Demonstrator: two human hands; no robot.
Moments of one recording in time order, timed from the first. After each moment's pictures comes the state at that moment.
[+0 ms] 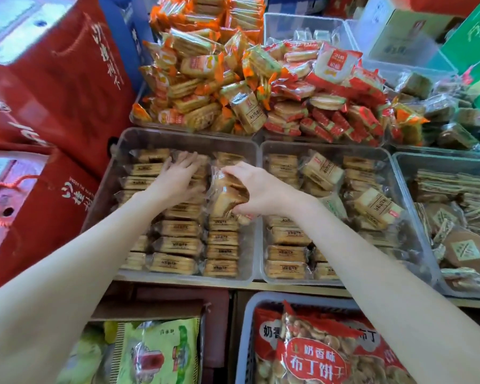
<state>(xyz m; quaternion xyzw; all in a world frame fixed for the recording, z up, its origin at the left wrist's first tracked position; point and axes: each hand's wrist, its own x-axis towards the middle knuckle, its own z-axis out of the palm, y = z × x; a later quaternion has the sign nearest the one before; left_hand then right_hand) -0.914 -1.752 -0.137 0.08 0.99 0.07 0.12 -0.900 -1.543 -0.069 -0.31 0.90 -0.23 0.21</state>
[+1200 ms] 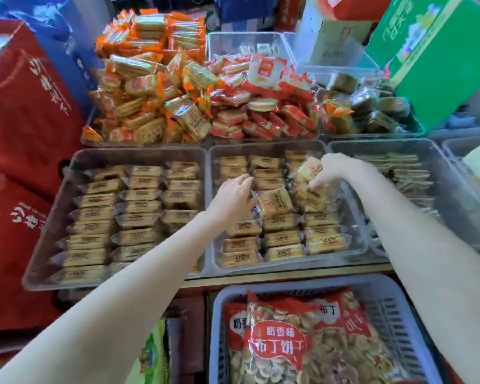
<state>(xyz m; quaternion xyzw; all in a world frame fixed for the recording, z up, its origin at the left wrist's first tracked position) -0.876 -1.553 -0.108 0.20 0.96 0.18 0.08 -0.924 -1.326 -0.080 0.11 0.97 -0.10 0.21</state>
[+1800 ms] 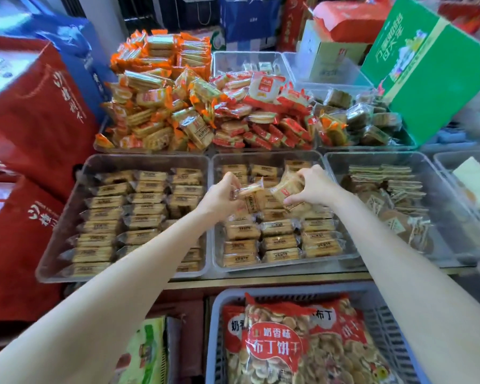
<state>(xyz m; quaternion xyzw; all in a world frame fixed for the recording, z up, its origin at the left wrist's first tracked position) -0.869 -1.577 -0.087 0.06 0.91 0.40 0.13 -0.880 -1.362 -0.042 0.00 0.97 -0.16 0.19</state>
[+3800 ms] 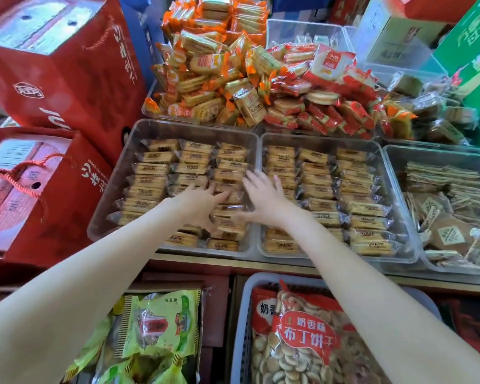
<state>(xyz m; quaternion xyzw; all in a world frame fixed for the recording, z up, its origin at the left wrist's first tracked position) -0.845 -1.697 -0.109 0.18 0.93 -0.13 0.31 -0.857 -1.526 -0.107 -0.24 0.95 -0.03 0.20</state>
